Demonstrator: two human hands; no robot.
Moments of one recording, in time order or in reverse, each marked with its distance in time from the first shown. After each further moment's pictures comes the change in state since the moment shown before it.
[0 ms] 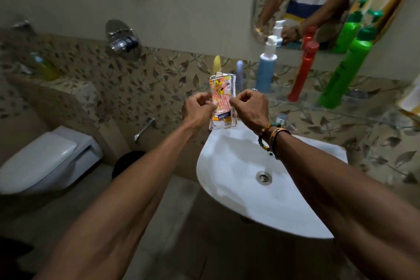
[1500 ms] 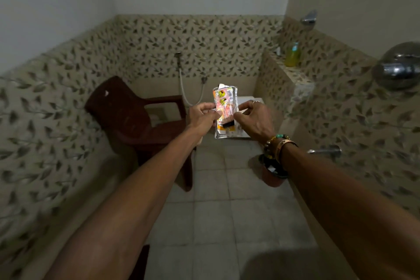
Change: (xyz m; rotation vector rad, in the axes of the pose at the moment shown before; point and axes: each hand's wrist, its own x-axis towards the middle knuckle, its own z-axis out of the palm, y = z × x) left_hand -0.214 -0.072 -0.418 -0.123 1.068 -0.233; right_hand -0.232 -0.259 0.315 0.176 -0.978 -0.656
